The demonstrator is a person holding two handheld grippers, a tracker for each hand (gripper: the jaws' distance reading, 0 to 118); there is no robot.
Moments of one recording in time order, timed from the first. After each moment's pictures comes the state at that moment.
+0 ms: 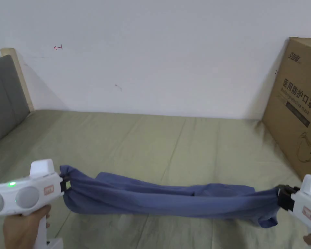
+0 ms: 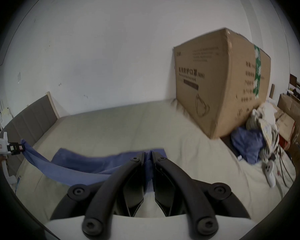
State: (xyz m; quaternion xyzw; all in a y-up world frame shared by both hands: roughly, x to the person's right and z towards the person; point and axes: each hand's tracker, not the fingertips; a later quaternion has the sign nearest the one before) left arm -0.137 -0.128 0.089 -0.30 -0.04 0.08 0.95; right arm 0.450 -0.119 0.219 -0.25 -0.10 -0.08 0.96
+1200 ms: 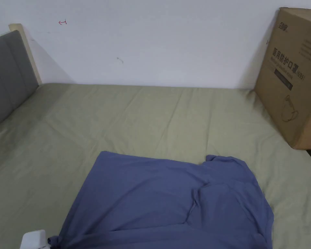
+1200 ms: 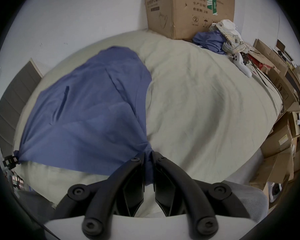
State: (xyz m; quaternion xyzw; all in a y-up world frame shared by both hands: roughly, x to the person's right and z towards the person) left arm -0.177 -0.259 0.338 -0.47 -0.01 0.06 0.88; right arm 0.415 -0.263 0.458 -0.47 -0.17 -0.12 0.86
